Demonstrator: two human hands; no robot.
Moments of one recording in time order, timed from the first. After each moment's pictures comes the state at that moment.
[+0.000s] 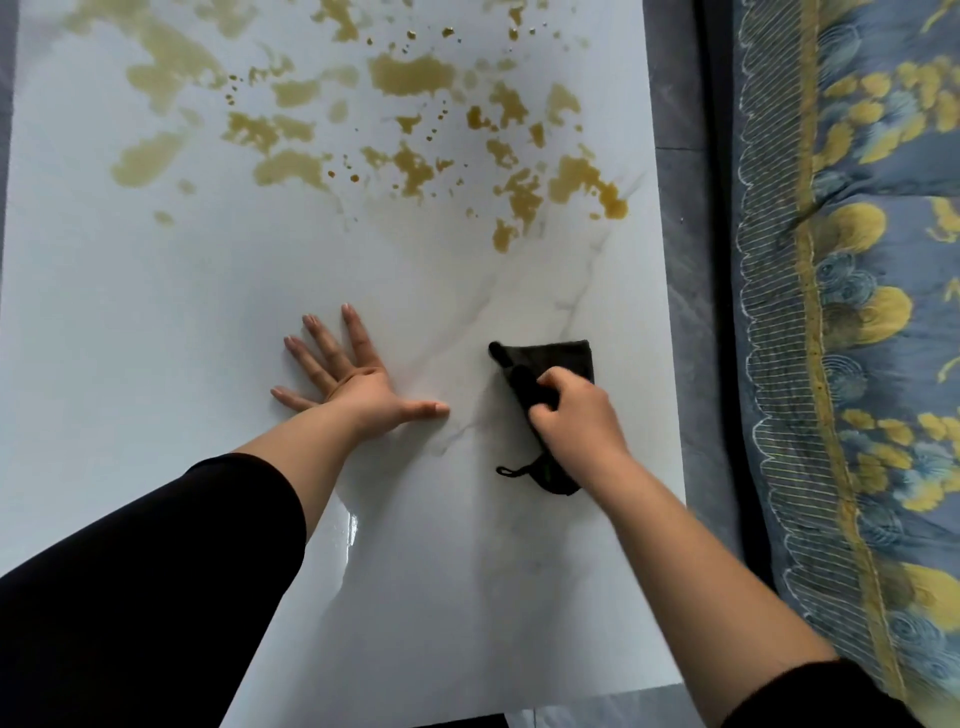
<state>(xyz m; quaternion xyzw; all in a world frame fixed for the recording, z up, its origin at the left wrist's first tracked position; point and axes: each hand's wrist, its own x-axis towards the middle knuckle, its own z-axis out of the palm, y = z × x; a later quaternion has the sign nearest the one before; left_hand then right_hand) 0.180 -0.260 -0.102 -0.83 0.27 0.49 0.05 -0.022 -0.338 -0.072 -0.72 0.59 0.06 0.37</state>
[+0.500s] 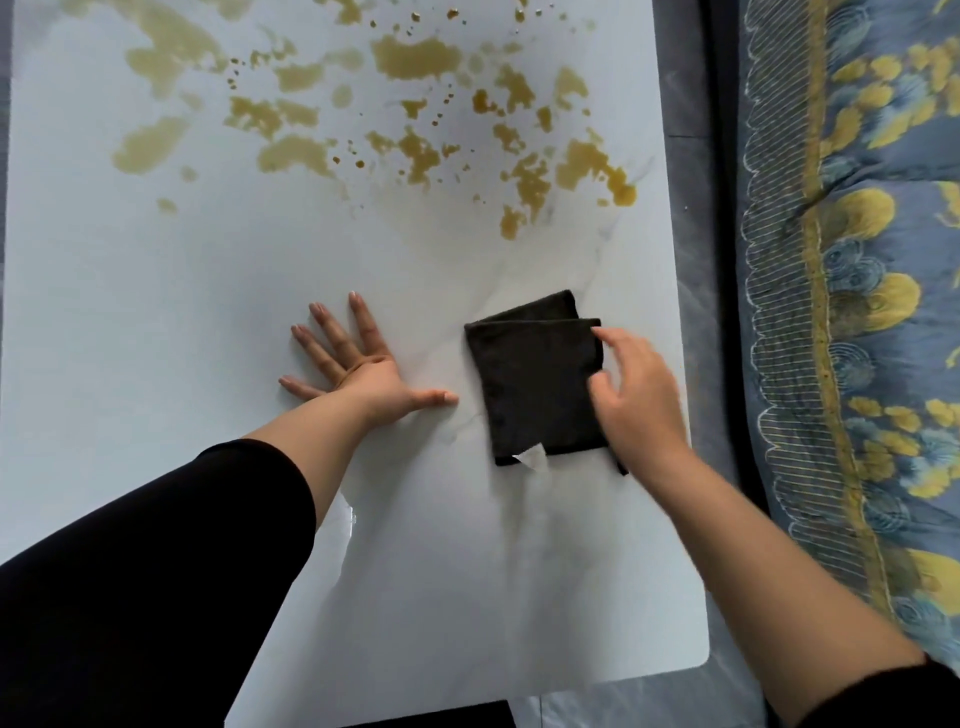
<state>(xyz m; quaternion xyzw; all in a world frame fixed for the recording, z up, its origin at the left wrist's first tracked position) 0.181 -0.259 -0.102 -0.83 0.27 0.49 0.05 -0.057 -0.350 -0.072 -0.77 0.57 -0.04 0.28</state>
